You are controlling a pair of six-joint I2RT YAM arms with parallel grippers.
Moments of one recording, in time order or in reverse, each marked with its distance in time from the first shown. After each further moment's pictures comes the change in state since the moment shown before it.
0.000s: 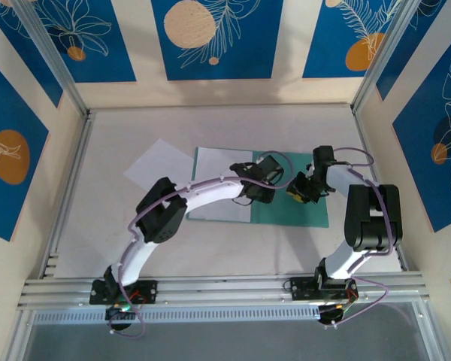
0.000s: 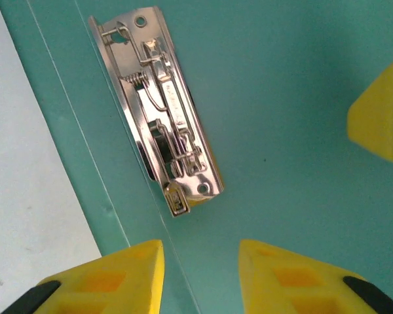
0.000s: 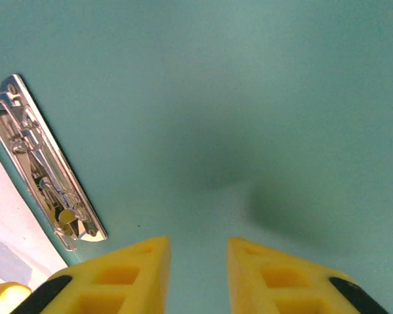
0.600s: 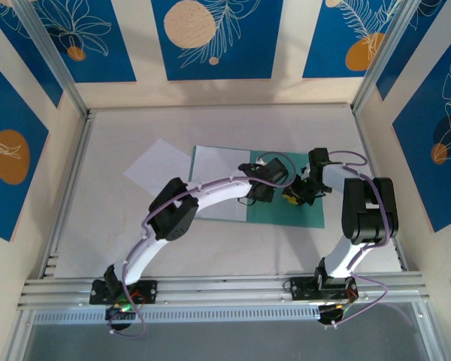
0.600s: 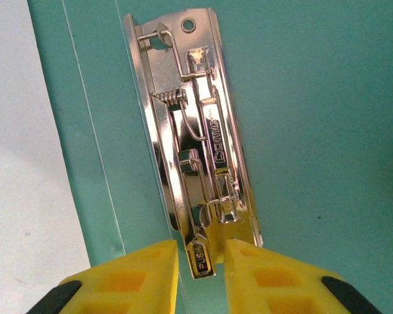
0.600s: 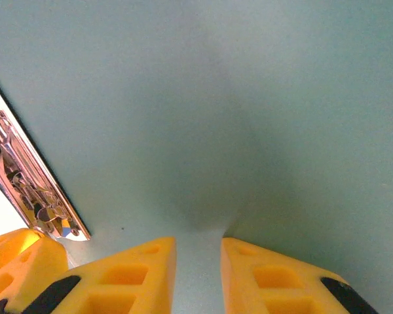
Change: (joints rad) left arm -0.010 0.121 0.130 -0.111 -0.124 -0.069; right arm 0.027 0.055 0.000 0.016 -0.053 0.019
